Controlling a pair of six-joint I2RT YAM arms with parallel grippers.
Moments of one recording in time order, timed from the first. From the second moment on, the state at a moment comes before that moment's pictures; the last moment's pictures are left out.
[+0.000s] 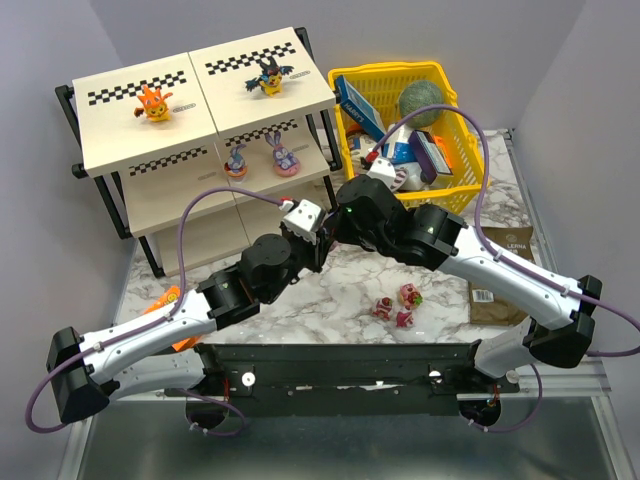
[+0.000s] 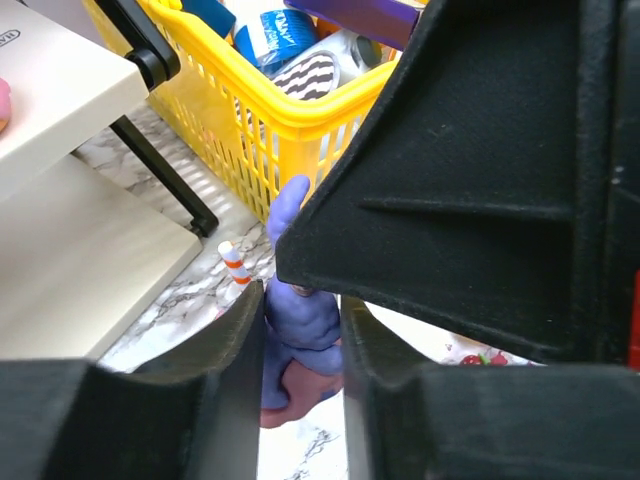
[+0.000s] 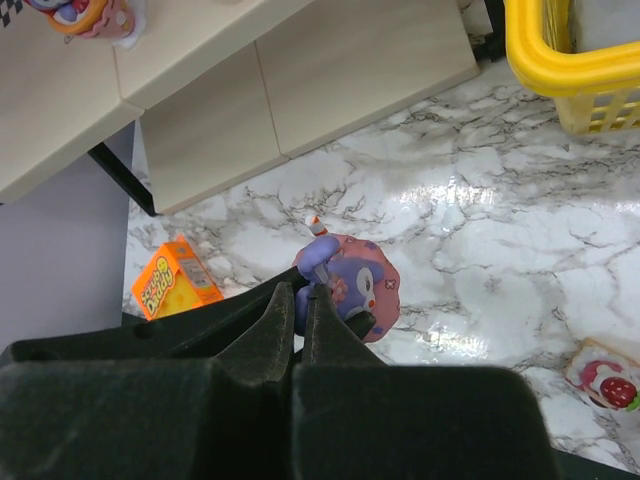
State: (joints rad) left arm -1.03 0.98 0.81 0.02 -0.39 -0.18; right arm 1.08 1.47 1.62 -0.80 0.48 0.94
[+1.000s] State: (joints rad) left arm -0.93 0.71 0.88 -0.30 -0.01 -0.02; right arm 1.08 1.22 1.47 -0.51 0.45 0.73
